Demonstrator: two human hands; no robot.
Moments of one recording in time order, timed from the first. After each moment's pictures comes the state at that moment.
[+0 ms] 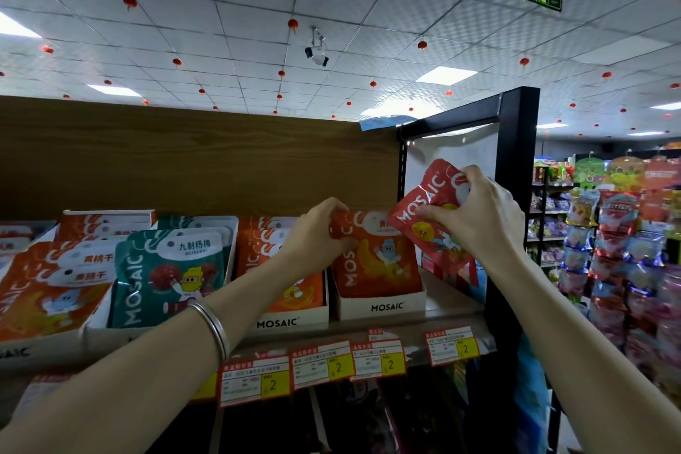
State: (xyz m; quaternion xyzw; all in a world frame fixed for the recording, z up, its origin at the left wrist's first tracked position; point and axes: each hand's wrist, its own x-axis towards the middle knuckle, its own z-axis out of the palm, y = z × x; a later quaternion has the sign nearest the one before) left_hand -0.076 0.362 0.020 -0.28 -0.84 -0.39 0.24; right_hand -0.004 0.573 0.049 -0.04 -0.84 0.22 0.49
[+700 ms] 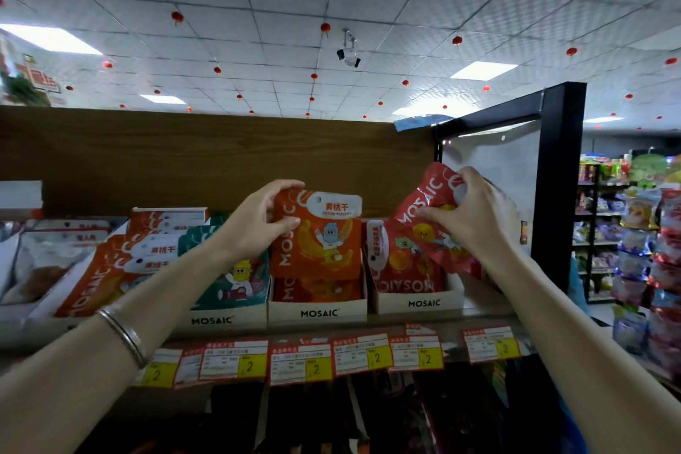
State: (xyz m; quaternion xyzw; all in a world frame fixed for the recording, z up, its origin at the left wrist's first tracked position) left_hand -0.035 0.247 0.038 -0.27 -0.82 -0.44 0.23; right_hand -0.020 0.534 0.045 0.01 -0.85 0.25 0.46
